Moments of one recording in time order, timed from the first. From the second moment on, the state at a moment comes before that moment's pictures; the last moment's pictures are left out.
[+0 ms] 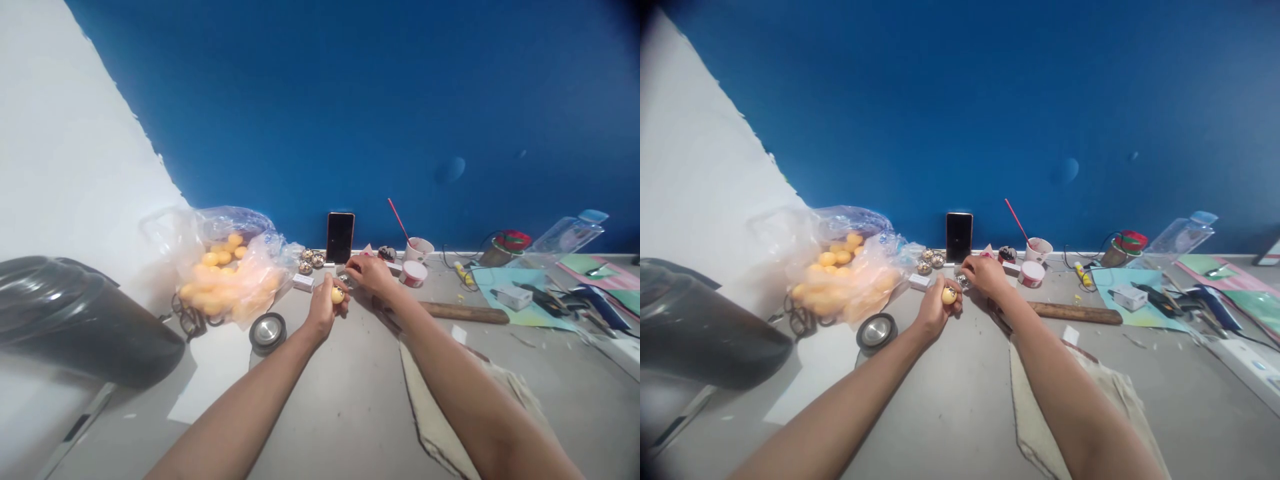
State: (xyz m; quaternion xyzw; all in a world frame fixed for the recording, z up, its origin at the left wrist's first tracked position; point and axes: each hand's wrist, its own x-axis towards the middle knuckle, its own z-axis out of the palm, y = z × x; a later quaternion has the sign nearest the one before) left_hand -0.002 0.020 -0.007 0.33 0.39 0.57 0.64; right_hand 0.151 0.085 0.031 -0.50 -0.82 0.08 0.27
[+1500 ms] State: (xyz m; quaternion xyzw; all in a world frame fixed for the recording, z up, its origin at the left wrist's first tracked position) left_hand -0.001 0.016 -0.003 0.36 0.41 0.56 0.63; right_hand 0.151 0.084 0.034 -0.48 -0.82 0.08 0.31
